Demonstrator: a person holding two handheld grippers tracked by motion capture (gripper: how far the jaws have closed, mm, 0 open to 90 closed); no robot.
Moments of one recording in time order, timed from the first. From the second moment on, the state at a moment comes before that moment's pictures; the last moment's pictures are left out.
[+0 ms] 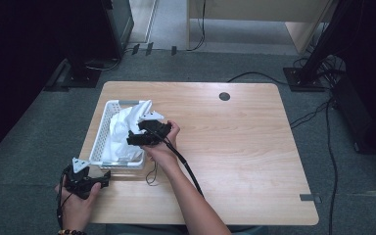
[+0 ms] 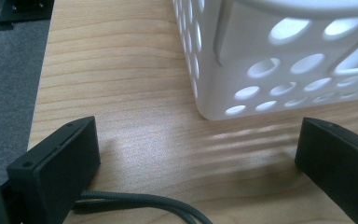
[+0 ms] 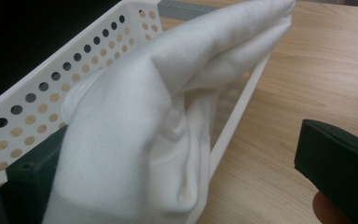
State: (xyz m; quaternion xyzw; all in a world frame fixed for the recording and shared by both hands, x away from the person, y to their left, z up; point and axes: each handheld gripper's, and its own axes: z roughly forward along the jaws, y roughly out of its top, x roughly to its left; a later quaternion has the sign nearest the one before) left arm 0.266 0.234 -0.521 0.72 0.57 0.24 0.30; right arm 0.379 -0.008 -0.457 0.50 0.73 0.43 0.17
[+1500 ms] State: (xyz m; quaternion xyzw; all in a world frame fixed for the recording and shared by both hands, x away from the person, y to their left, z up) left arm 0.266 0.233 -0.521 0.72 0.57 0.24 0.30; right arm 0.376 -0.069 -0.432 0.53 0.69 0.46 0.20
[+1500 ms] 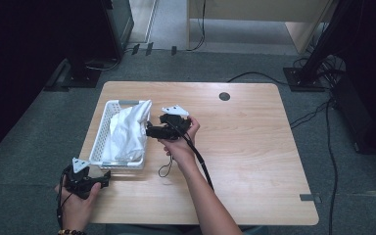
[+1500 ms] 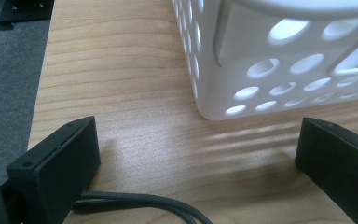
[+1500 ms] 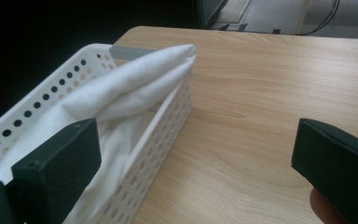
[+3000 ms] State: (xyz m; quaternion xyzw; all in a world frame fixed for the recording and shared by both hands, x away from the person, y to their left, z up) left arm 0.266 0.234 -0.521 0.73 0.57 0.24 0.30; right arm 0.362 -0.092 -0.510 0.56 0.70 0.39 0.20
